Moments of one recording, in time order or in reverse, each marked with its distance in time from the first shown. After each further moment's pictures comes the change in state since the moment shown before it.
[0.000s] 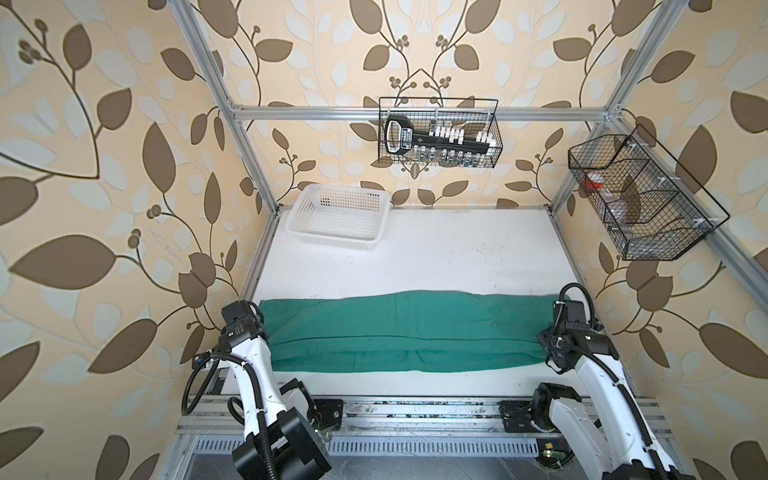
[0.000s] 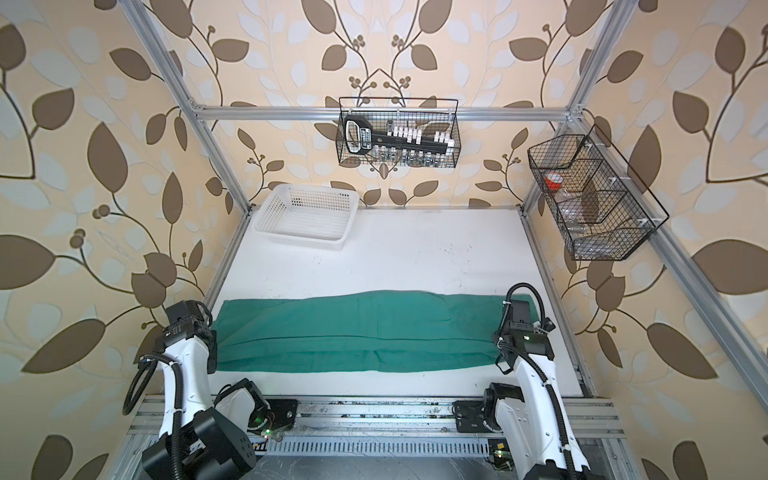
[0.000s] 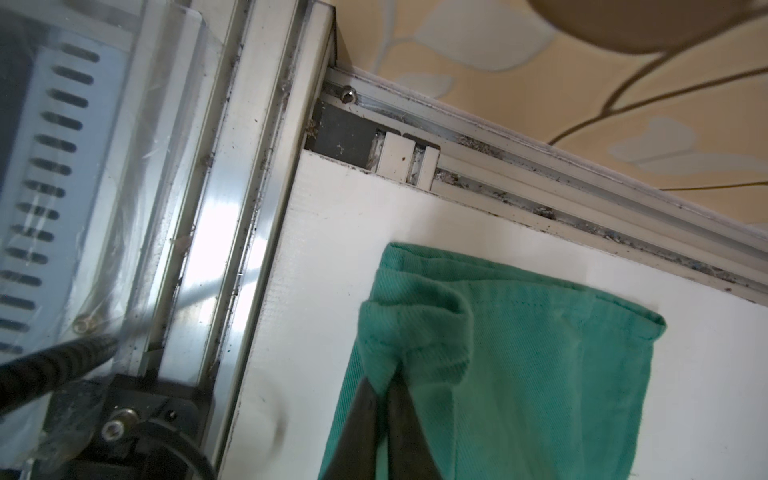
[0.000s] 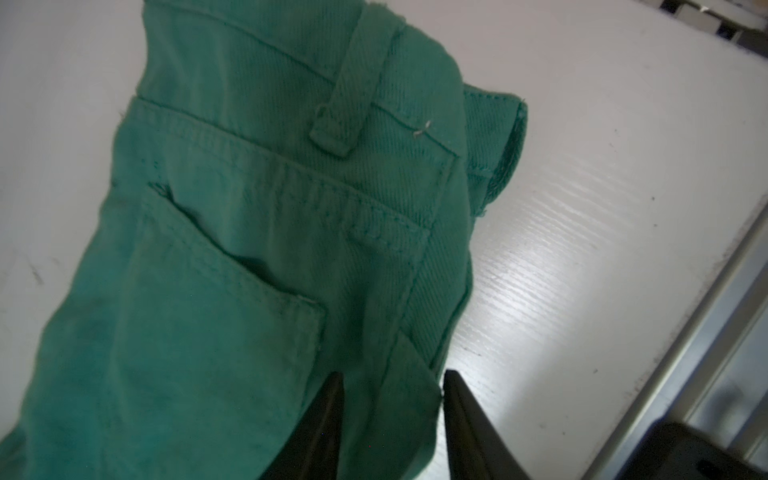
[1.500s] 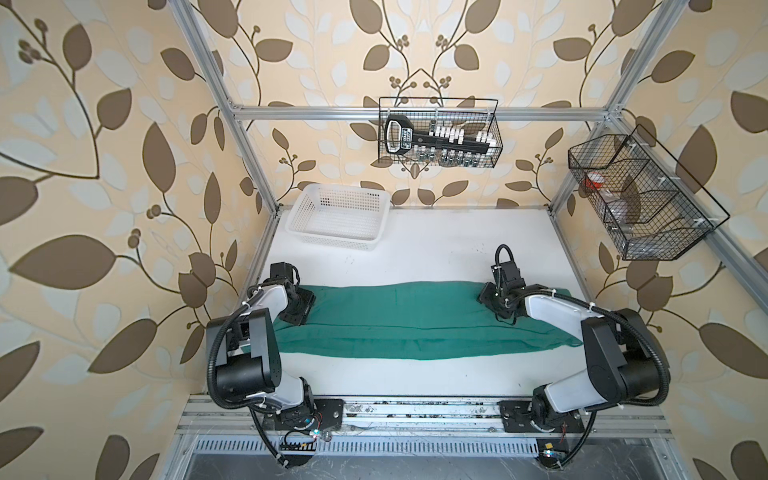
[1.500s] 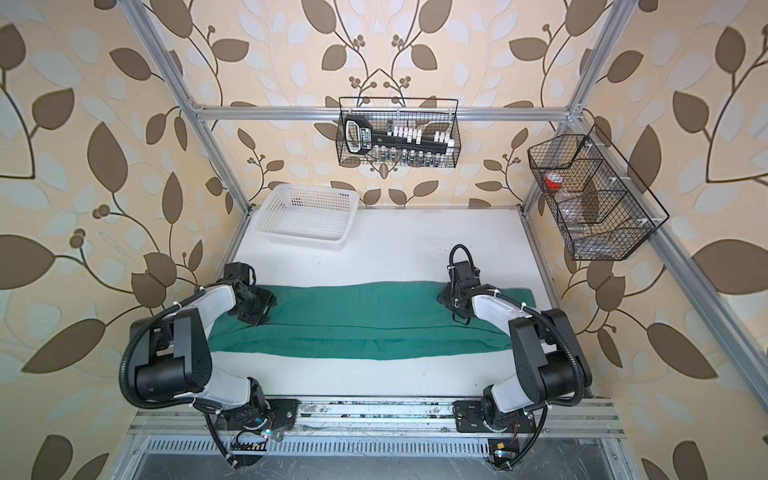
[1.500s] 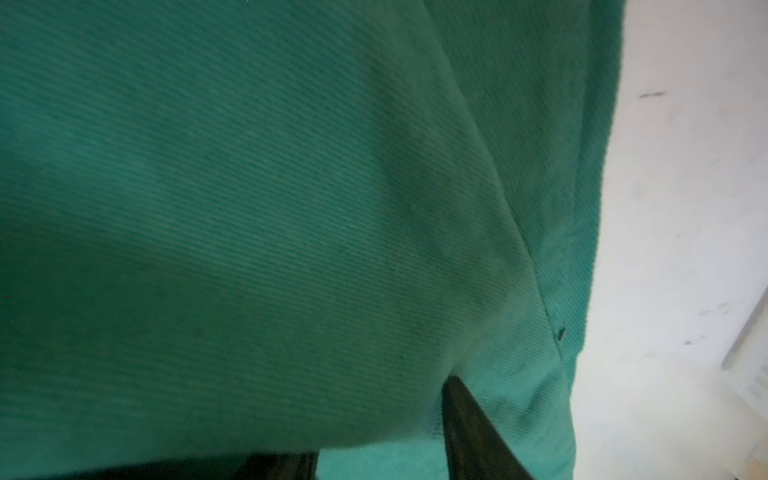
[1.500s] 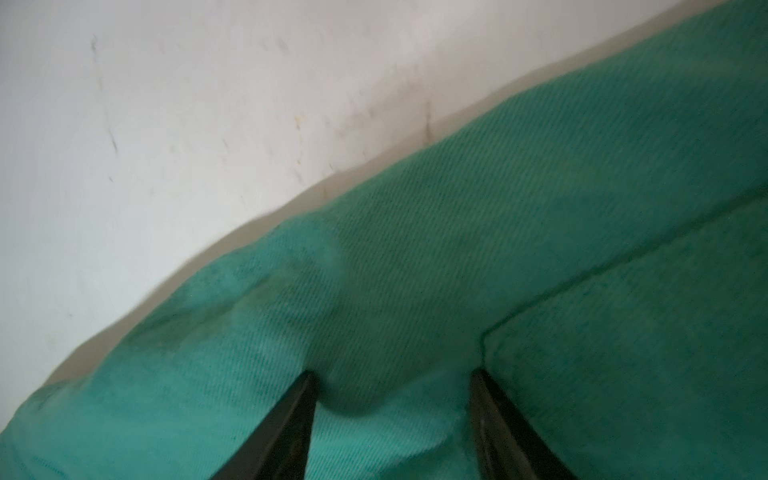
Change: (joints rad) left arm -0.416 0.671 0.183 0.440 0.485 0.156; right arm 0.388 0.806 0.245 0.649 -0.214 -0.109
